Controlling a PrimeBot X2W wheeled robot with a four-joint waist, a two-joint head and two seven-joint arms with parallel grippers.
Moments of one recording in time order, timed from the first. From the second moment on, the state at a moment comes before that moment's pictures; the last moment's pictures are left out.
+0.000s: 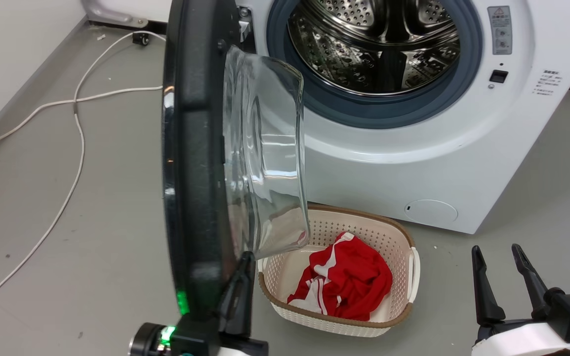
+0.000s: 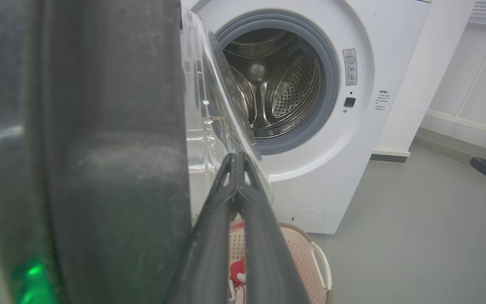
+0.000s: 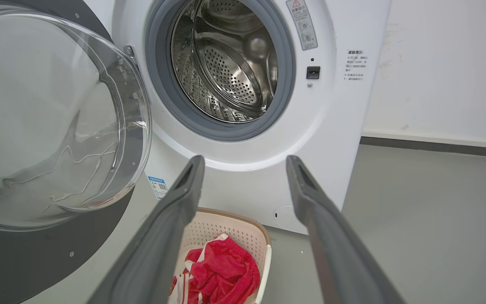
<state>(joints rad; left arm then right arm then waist) 0.03 0.19 -0.53 -0.10 -0.28 0.32 -0.23 0.09 -0.05 -0.05 0.03 0.11 0.13 -0.19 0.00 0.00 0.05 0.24</state>
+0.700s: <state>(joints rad) 0.02 0.31 -0.25 -0.10 -0.37 0.37 -0.26 0.08 -0.05 -0.06 0.01 0.10 0.13 -0.18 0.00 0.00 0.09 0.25</state>
